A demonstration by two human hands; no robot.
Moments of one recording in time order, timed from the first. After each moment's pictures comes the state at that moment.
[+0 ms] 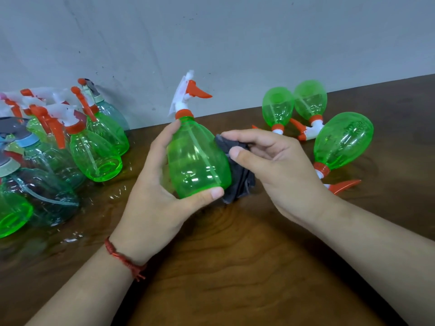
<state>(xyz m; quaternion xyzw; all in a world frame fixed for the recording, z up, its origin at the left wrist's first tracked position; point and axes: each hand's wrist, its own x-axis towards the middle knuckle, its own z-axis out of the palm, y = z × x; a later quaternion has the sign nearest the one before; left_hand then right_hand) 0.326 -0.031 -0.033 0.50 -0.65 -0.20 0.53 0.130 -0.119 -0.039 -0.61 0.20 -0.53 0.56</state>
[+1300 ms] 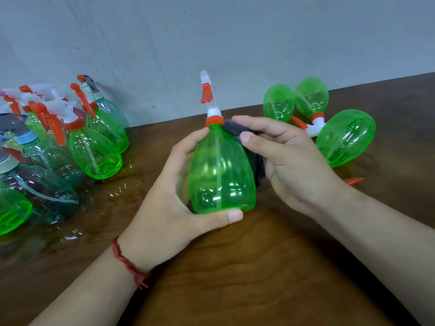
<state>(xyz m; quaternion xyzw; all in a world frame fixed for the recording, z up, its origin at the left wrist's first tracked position) 0.316 -0.024 -0.036 0.46 -0.69 -0.27 0.48 0.125 -0.126 -0.031 -0.55 0.18 -0.52 0.62</state>
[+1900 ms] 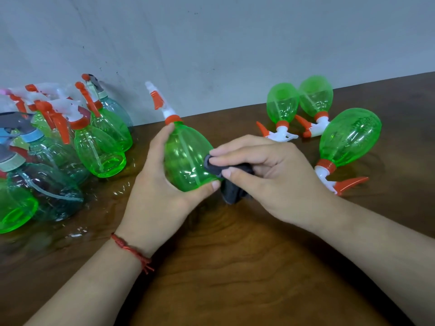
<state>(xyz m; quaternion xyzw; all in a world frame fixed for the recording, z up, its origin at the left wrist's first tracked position) 0.339 -0.038 -0.046 0.59 -0.62 -0.12 0.50 0.130 -0.113 -0.048 -0.76 0.18 -0.48 0.40</state>
